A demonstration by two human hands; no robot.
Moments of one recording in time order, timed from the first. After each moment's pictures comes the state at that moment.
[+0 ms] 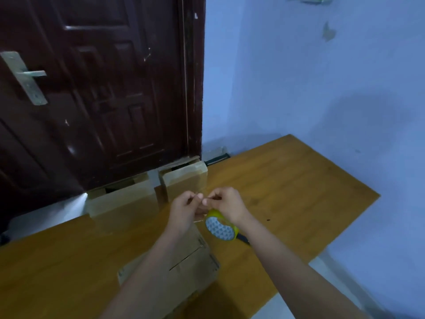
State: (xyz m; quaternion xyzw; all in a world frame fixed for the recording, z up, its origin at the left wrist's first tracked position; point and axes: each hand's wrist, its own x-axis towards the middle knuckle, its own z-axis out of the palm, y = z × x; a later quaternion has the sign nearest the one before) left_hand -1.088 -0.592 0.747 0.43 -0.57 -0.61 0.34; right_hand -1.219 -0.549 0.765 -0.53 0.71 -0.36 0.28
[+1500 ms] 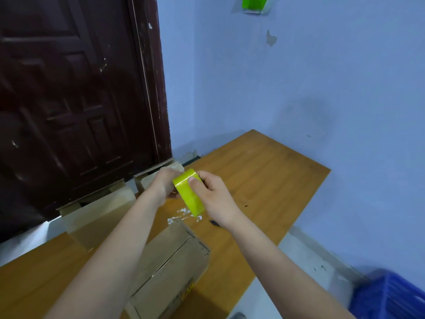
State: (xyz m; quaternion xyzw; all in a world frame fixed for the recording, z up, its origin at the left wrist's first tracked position) left_hand -1.092 -0.613 0.824 0.45 -0.63 -0.61 0.19; right_hand -1.145 -0.482 0.846 -0.46 0.62 -0.57 0.27
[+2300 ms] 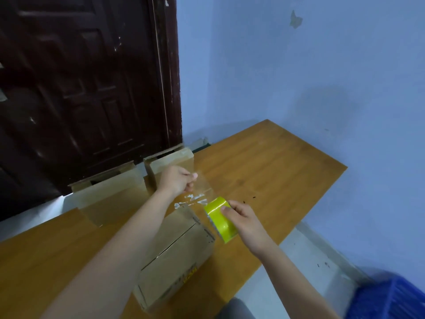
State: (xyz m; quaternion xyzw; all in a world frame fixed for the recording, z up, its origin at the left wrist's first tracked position) left_hand -1.083 -0.615 0.777 0.47 -0.70 -0.51 0.17; right_hand -1.167 -0.424 0.781 -0.41 0.66 -0.52 0.36
